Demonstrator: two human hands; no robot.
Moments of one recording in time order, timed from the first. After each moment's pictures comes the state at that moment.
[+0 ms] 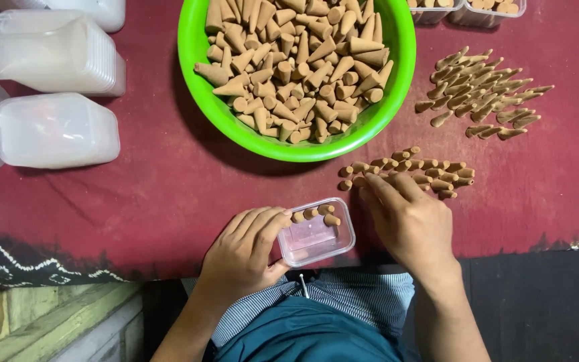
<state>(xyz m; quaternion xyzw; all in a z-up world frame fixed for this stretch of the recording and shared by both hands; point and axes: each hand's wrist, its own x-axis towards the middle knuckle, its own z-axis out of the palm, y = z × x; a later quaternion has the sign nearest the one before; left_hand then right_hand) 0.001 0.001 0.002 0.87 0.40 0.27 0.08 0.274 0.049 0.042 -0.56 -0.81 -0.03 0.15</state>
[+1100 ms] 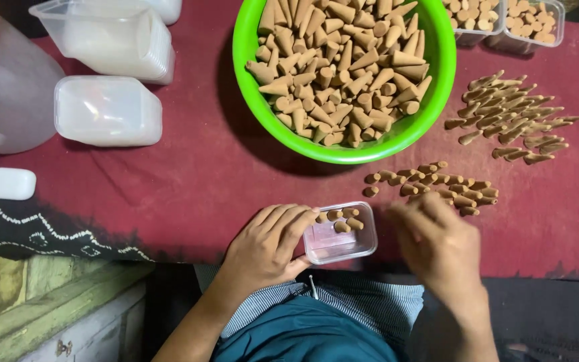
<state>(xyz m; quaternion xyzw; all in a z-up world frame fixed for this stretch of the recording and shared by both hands) 0.001 -0.001 -0.001 0.87 0.41 0.27 0.08 0.285 0.036 0.049 -0.51 -0.84 0.05 0.18</state>
